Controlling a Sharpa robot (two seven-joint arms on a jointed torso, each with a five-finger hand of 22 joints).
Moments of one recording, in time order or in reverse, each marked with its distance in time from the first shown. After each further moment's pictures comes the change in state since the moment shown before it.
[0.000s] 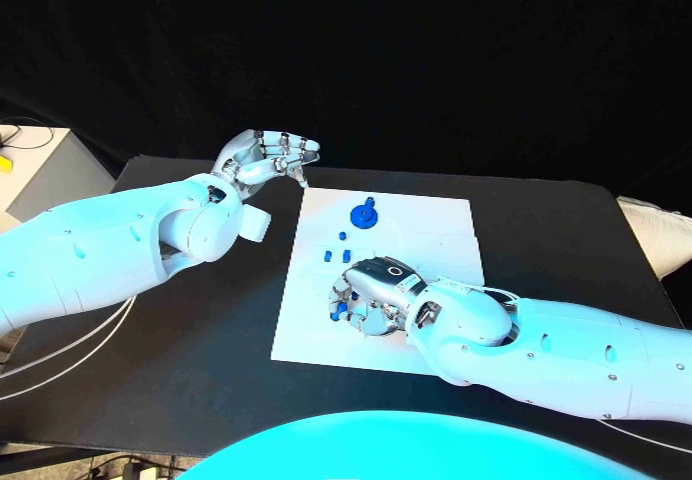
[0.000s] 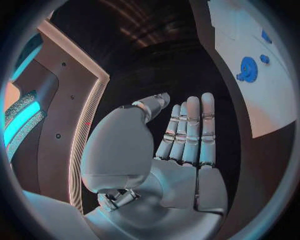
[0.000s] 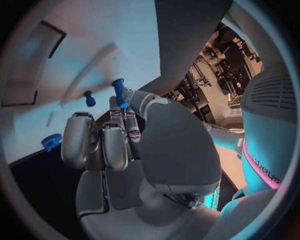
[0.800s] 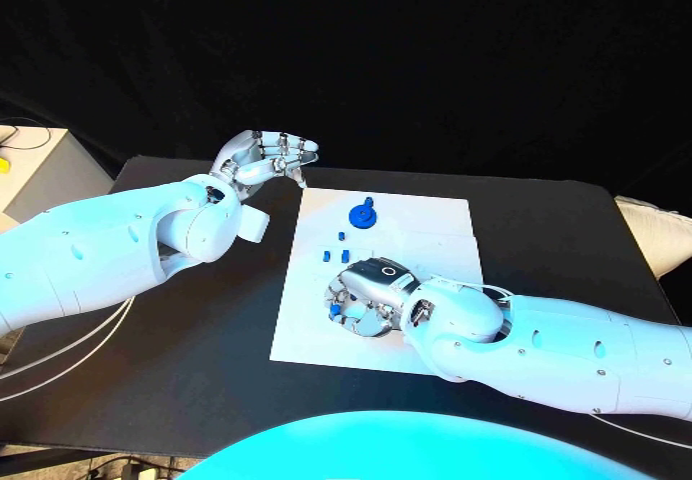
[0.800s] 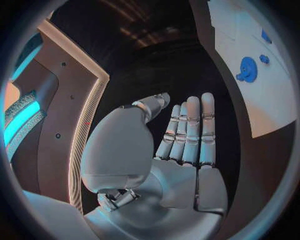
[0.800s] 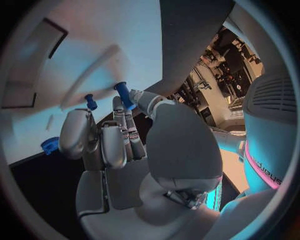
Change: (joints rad) left arm 0.000 0.000 0.000 0.000 0.000 0.001 -0.003; left_hand 0.000 0.000 0.000 0.000 0.000 -0.004 0.004 0.000 0.000 -0.004 0.004 0.000 -0.001 0.000 0.000 0.000 0.000 0.000 0.000 0.000 0.000 -0.001; right arm 0.001 0.024 -0.002 -0.029 -0.004 0.047 -0.002; right_hand -0.106 -0.053 -0.034 0.003 0.084 -0.115 0.033 -0.063 -0.019 -0.017 -0.037 -0.070 0.007 -0.002 0.026 -0.017 -0.036 0.000 -0.013 0.020 -0.110 0.001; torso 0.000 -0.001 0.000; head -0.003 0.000
